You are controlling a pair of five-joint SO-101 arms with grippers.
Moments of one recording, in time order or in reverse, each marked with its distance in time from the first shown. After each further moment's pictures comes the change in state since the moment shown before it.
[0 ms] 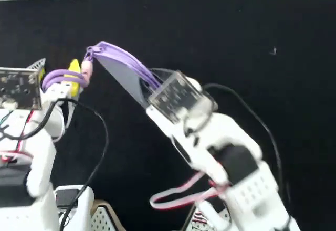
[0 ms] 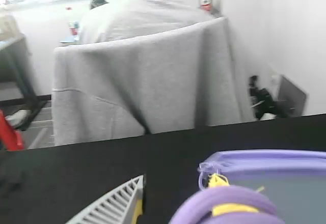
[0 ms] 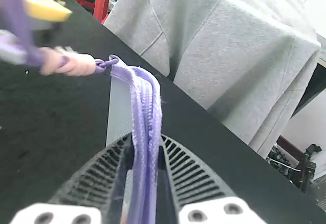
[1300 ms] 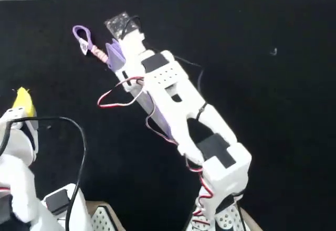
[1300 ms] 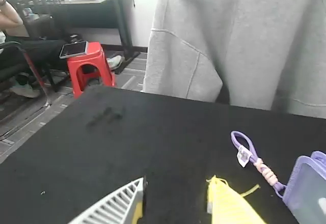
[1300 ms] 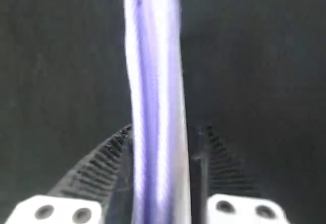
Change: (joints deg) left arm -24.2 -0.8 -12.7 20.0 1.5; right arm 2.7 77.3 -43.6 13.0 -18.2
